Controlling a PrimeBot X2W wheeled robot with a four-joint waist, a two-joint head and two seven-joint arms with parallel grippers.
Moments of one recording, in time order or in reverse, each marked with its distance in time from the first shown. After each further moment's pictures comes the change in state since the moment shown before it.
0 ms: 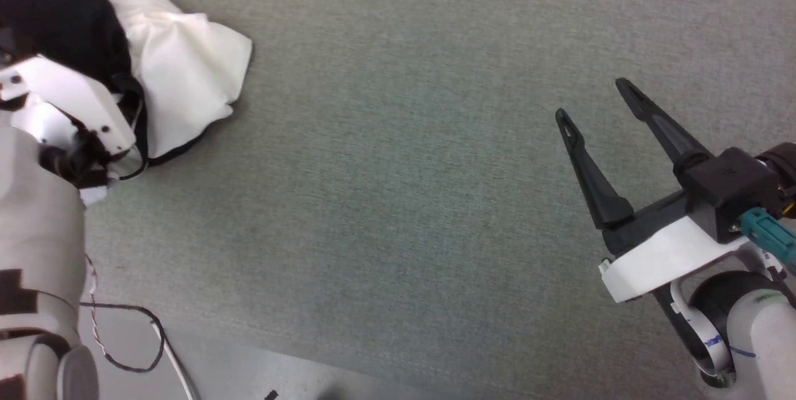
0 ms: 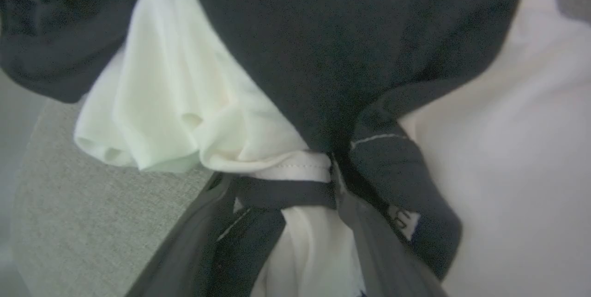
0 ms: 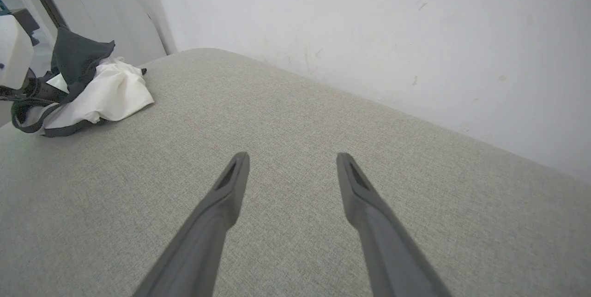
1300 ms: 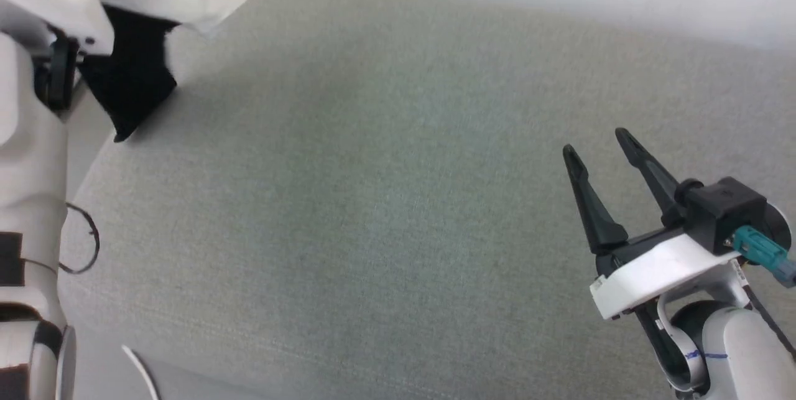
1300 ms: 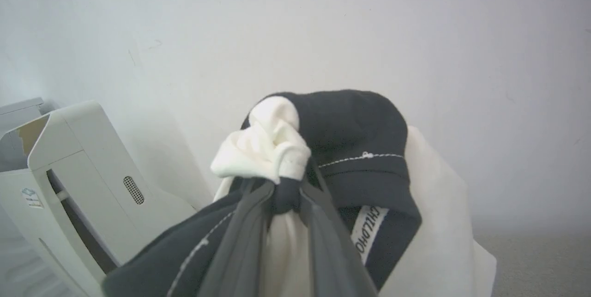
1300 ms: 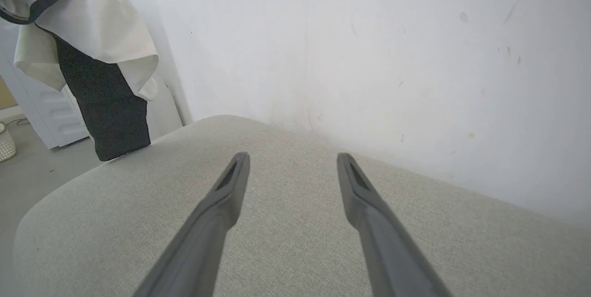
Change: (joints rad) left arm -0.092 0.047 -0.236 -0.233 0.184 0.021 -0.604; right arm 0.085 0.103 -0.080 0.179 0.072 0.000 -0.127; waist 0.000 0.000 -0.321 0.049
